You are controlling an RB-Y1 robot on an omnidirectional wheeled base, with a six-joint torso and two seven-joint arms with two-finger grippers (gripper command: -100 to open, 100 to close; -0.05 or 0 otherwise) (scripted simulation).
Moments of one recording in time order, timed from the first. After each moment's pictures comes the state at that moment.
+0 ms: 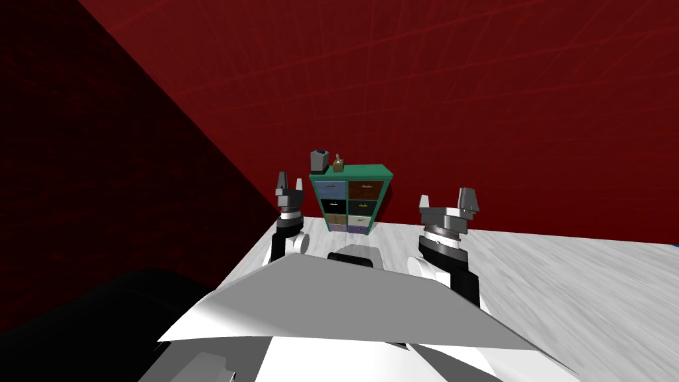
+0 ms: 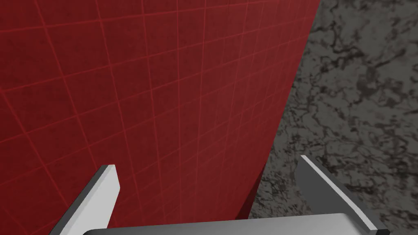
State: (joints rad) left arm 0.47 -0.02 -0.07 -2.38 -0.03 -0.48 0.01; right arm 0.54 0.02 -0.03 -2.26 -0.11 -0.52 -0.03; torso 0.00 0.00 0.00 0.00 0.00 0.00
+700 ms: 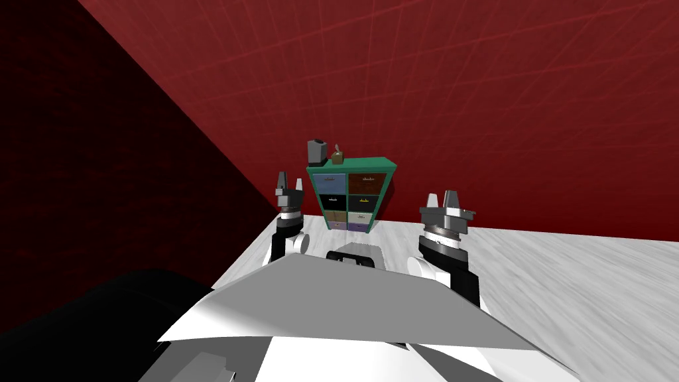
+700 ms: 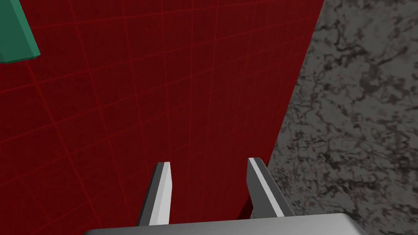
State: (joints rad) left arm 0.47 -0.02 -0.07 -2.38 -0.03 -0.48 0.01; right arm 0.54 0.02 -0.03 -2.26 -0.11 -0.52 -0.03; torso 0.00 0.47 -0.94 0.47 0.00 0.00
